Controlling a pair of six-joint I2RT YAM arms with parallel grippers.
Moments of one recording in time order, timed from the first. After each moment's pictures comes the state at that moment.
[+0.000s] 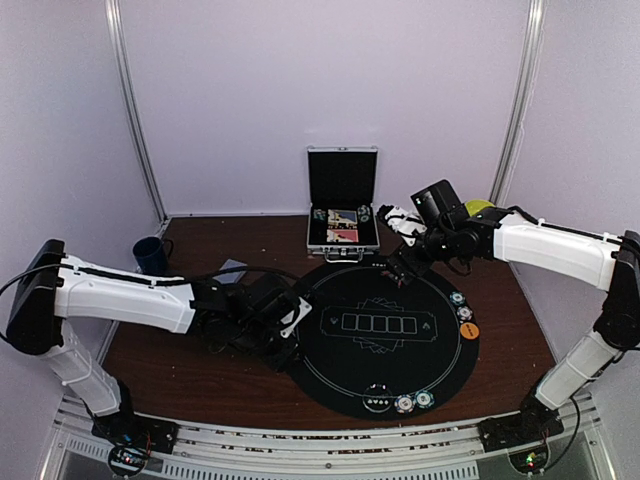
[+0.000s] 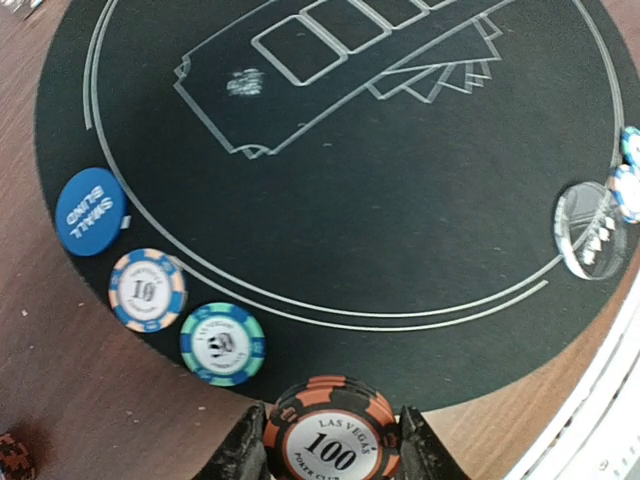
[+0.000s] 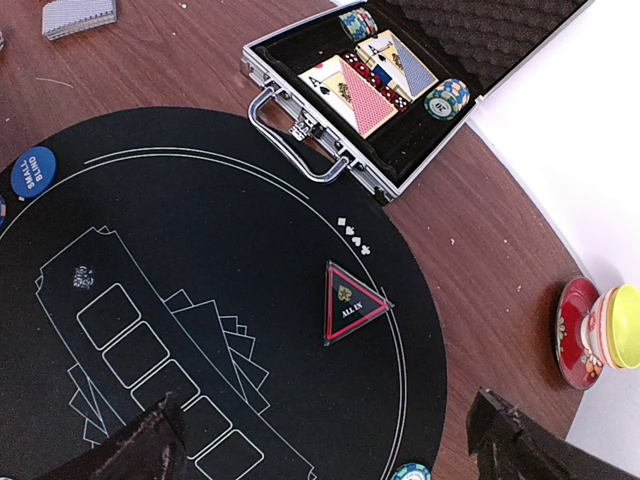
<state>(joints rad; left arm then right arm) -1.12 1.58 0.99 -0.44 -0.09 -0.28 0.65 1.53 1.22 -0.47 0.20 -0.27</state>
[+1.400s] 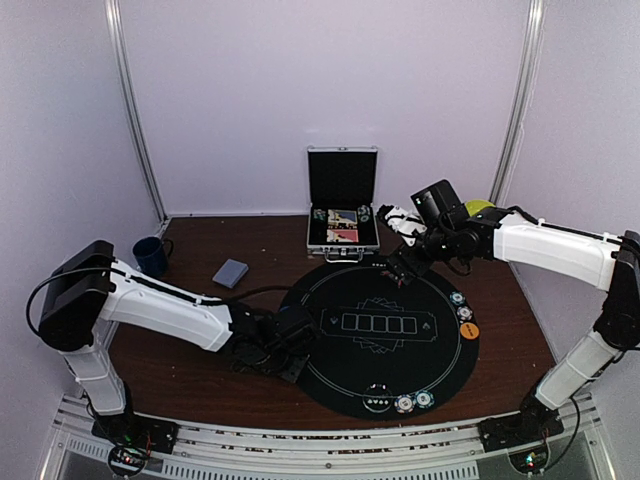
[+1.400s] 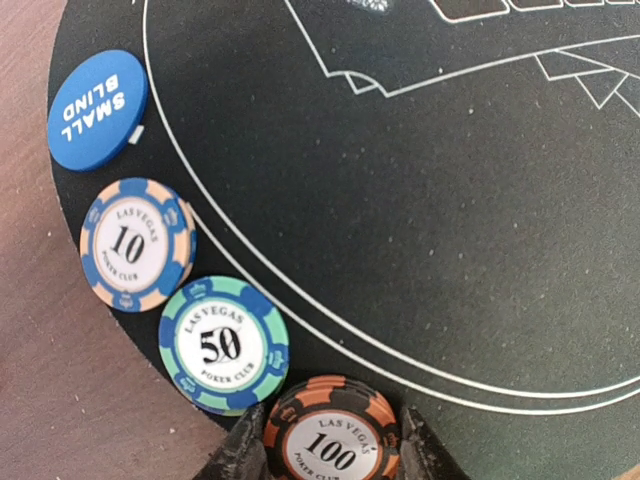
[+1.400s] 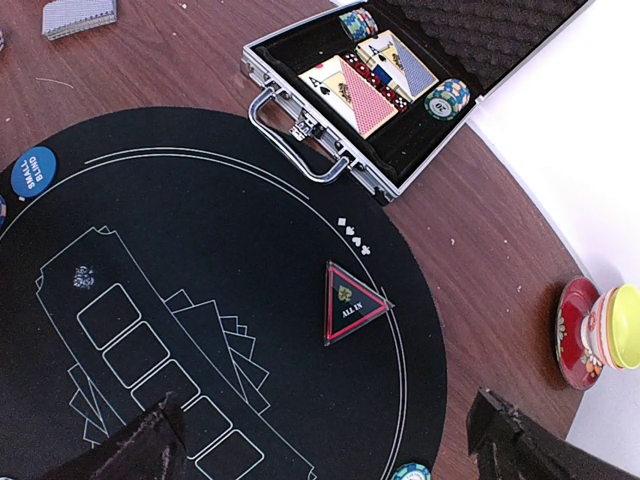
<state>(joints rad) -1.18 1.78 1.00 -0.37 -0.28 -0.60 0.65 1.53 1.22 -0.47 0.19 -0.27</state>
